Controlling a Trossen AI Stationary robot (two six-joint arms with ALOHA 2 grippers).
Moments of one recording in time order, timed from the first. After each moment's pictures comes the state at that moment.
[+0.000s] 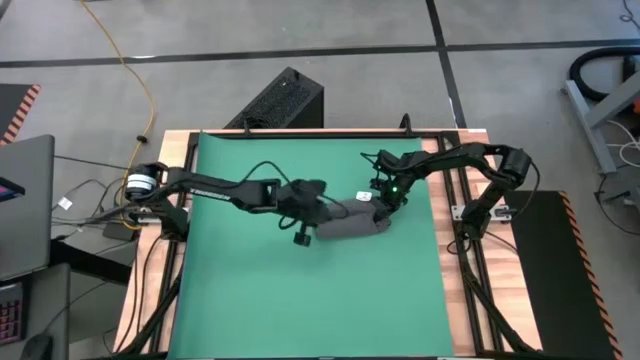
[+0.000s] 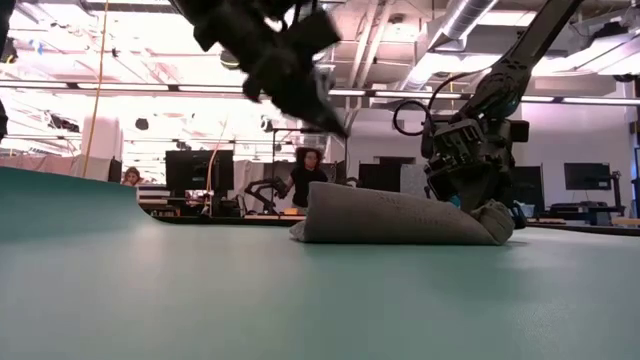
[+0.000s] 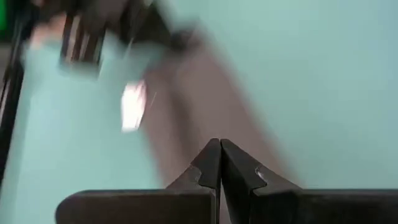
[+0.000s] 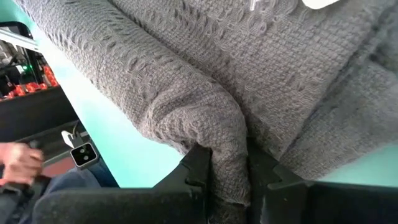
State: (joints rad) left arm 0.05 1.68 1.11 -0.10 -0.01 0.40; right arm -0.55 1.65 0.72 -0.46 -0.72 0.36
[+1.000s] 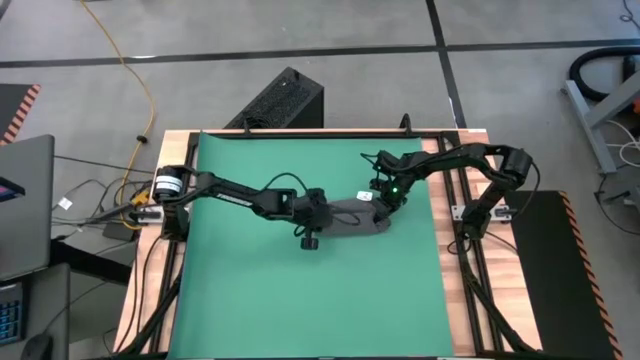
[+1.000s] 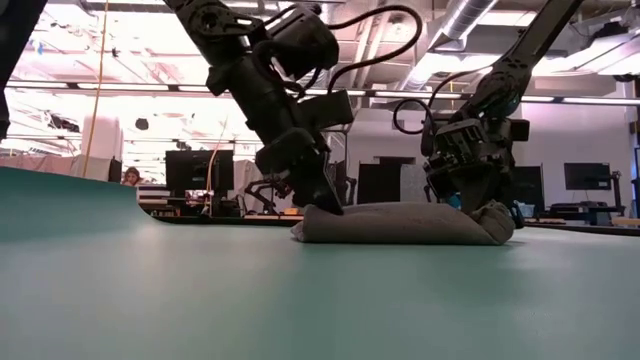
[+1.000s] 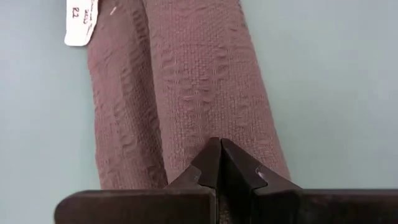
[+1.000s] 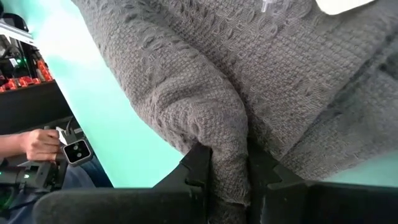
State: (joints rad) left arm 0.05 1.89 1.12 -0.08 -0.06 0.20; right arm -0.54 1.65 0.72 -0.46 -0.71 0.33
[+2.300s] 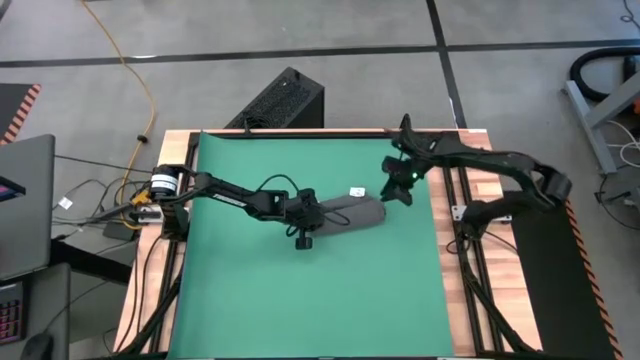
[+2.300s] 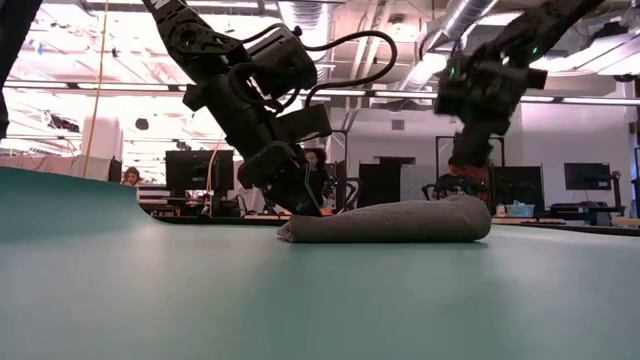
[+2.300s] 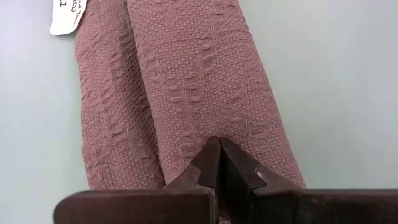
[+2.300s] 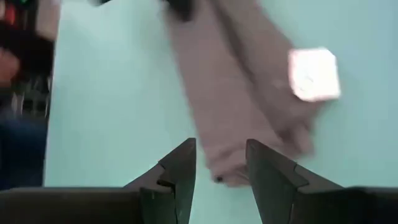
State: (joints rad) left arm 0.06 1.88 0.97 -0.05 -0.03 0.12; right arm -0.65 1.29 0.80 -0.64 -0.68 -0.20
